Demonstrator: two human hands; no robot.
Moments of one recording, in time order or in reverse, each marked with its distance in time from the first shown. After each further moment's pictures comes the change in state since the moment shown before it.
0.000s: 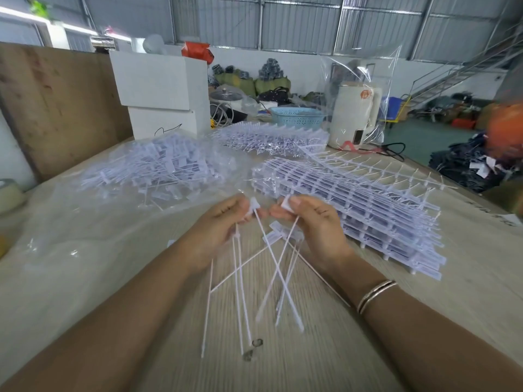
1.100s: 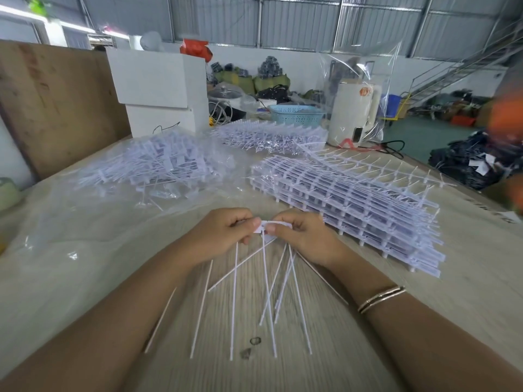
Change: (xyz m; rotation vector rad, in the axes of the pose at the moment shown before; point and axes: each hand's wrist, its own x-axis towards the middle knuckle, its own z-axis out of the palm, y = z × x) left_hand 0.001 -0.004 -0.004 0.466 -0.075 0.007; right_hand -0.003 -0.004 -0.007 -0.804 -0.230 0.026
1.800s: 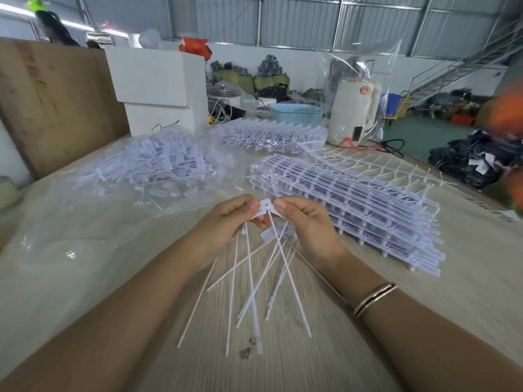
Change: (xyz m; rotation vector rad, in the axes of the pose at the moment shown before) left_hand 0.002 0.007 0.011 -0.456 0.044 -0.002; right_hand 0.001 -0.014 0.011 0.672 0.171 -0.089
